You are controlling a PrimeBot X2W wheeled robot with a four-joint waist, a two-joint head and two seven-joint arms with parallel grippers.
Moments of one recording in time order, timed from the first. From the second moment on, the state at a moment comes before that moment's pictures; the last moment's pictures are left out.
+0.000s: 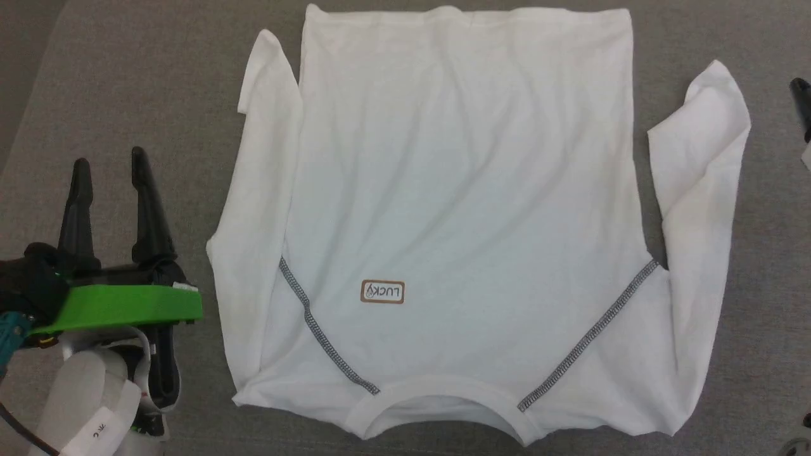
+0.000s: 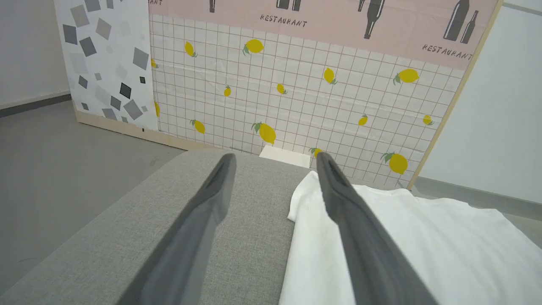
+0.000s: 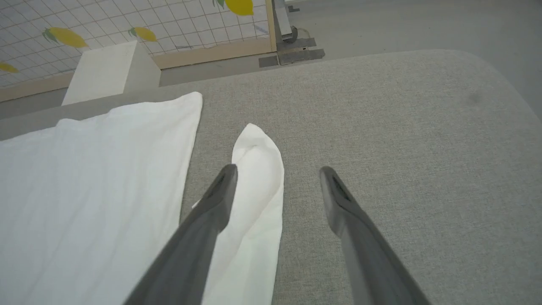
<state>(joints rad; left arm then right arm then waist) -0.21 0.31 -0.06 -0.11 -0.50 0.13 -0.26 -0.71 -0.16 -0.43 0.23 0.10 0.13 0.75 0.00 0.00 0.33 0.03</state>
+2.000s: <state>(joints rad) -0.02 0.12 0.09 -0.08 -0.36 -0.01 -0.23 -0.35 -0.16 0.10 -0.15 0.43 0.13 0.88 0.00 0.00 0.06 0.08</state>
